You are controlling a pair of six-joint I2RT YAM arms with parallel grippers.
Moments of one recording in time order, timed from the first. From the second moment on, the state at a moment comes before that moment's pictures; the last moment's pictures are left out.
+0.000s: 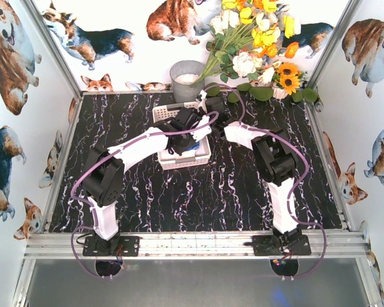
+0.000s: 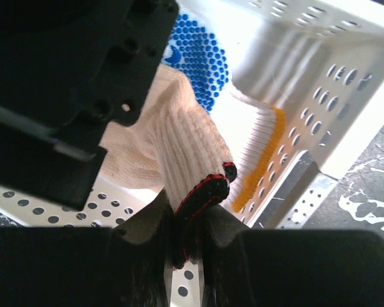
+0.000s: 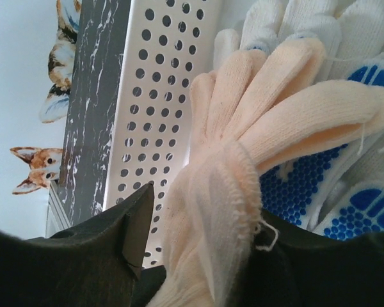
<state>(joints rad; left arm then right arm) -0.65 1.88 1.46 -0.60 -0.06 0.40 0.47 2.15 1.52 0.10 -0.54 0.66</state>
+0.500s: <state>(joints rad) -0.68 1.90 1.46 -0.64 -0.07 0.38 0.47 2.13 1.48 0.09 -0.54 0.66</state>
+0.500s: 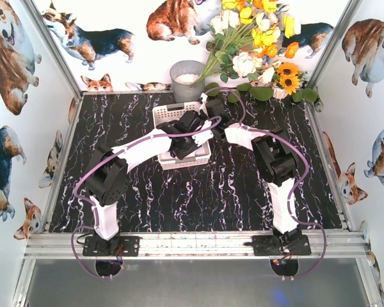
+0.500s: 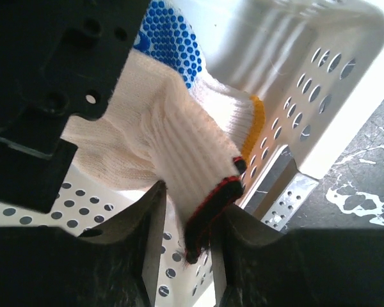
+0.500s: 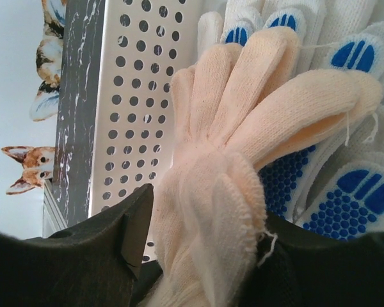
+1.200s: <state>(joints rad) -0.67 1.82 1.46 -0.65 -0.05 0.36 0.47 1.97 1.48 -0.08 -0.35 0.50</state>
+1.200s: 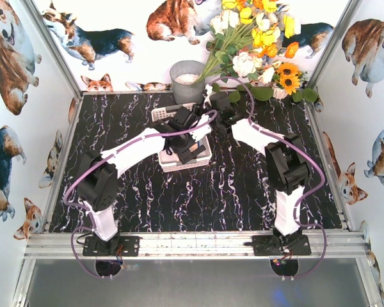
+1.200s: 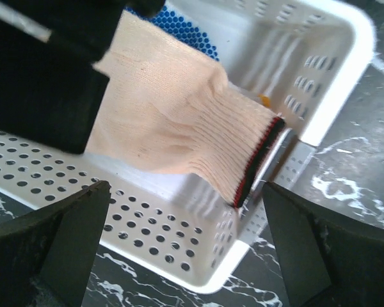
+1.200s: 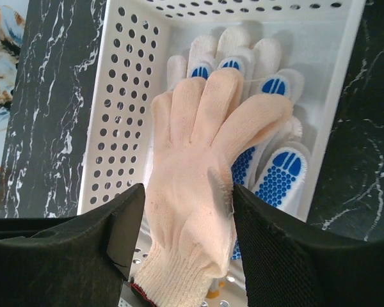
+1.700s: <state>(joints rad) -0.53 1.70 1.45 -0.61 0.10 0.20 0.47 1.80 1.44 -0.18 -0.26 0.45</state>
